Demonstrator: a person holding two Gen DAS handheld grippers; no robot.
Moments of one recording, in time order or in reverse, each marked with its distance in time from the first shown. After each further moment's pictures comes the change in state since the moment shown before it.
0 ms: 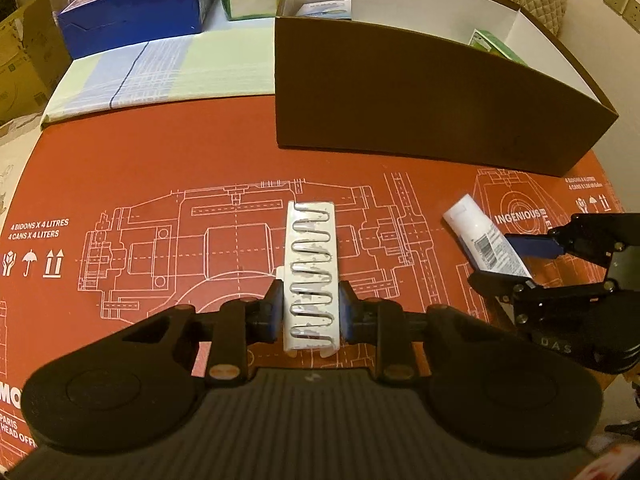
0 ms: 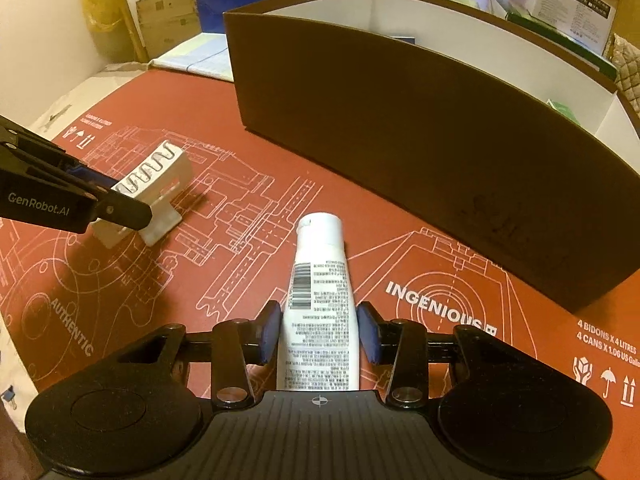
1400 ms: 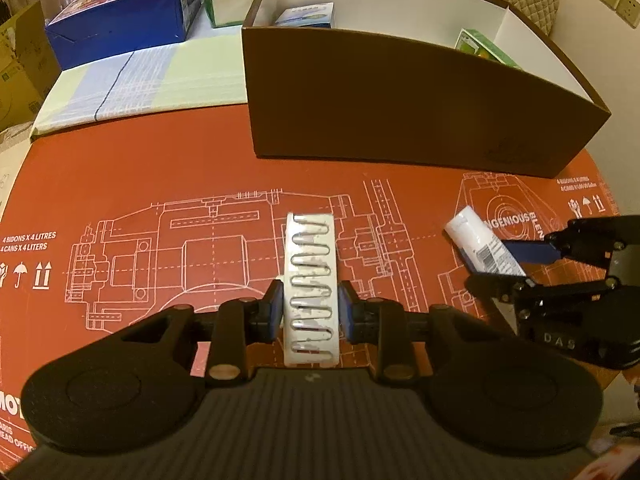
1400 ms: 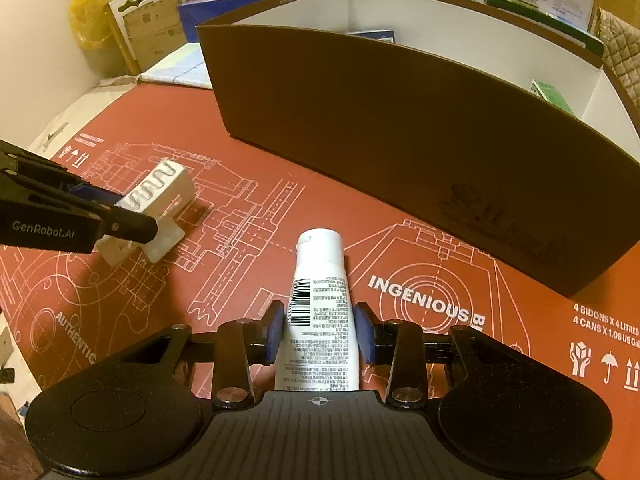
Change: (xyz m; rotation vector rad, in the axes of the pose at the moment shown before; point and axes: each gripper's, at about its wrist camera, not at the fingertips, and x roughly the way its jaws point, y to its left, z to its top) left arm 0.002 -0.013 0.004 0.019 -0.005 -0.012; right arm -0.009 -0.020 0.000 0.070 0.011 0.032
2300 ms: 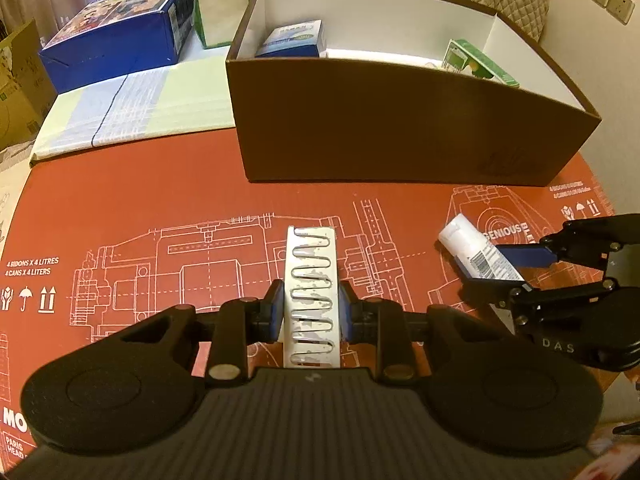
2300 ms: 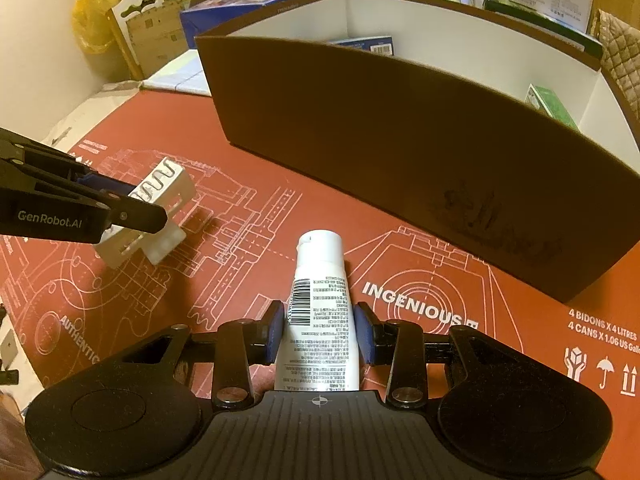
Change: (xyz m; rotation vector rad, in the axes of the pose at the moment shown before) left arm -0.009 -0.008 0.008 0.033 -0.036 0.005; right arm -0.009 -0.008 0.002 0.000 -0.015 0.017
